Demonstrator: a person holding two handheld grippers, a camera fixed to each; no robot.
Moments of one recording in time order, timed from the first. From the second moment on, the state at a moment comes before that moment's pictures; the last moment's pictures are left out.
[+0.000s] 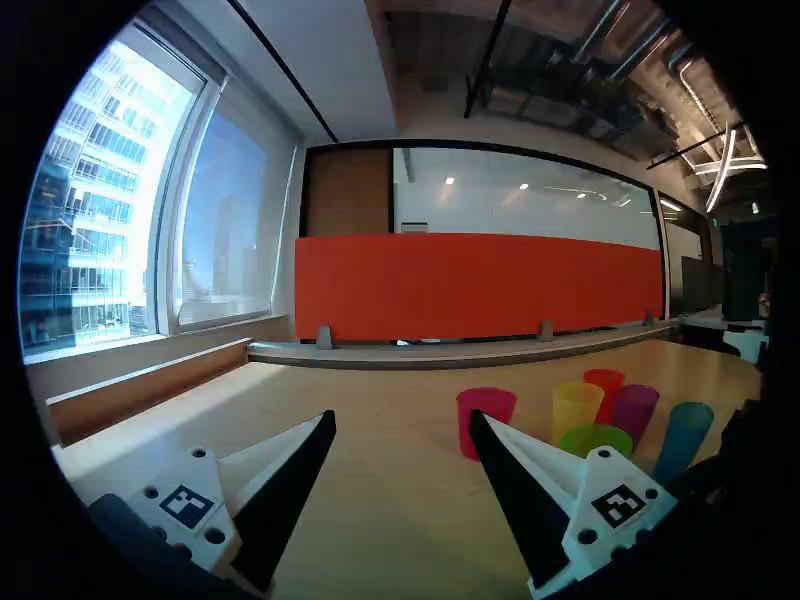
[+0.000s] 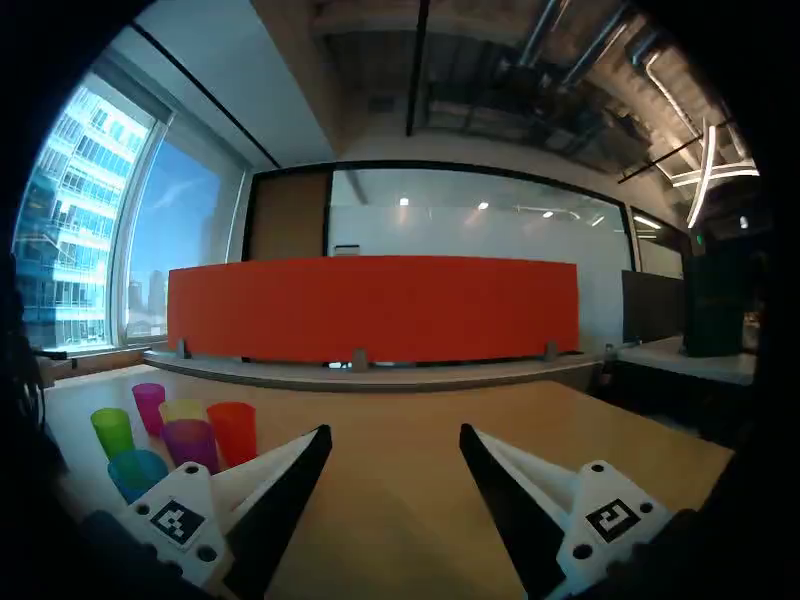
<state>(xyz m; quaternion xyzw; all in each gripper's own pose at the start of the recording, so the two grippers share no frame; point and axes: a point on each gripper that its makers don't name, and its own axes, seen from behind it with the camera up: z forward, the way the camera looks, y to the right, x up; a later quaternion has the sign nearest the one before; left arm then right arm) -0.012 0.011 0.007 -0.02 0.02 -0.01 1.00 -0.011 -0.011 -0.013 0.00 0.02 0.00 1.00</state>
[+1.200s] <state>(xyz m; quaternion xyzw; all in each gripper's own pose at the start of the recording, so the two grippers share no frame) -0.012 0.011 0.007 -0.02 0.02 -0.01 1.00 -0.017 -0.010 -0.011 0.00 0.01 0.00 1.00</state>
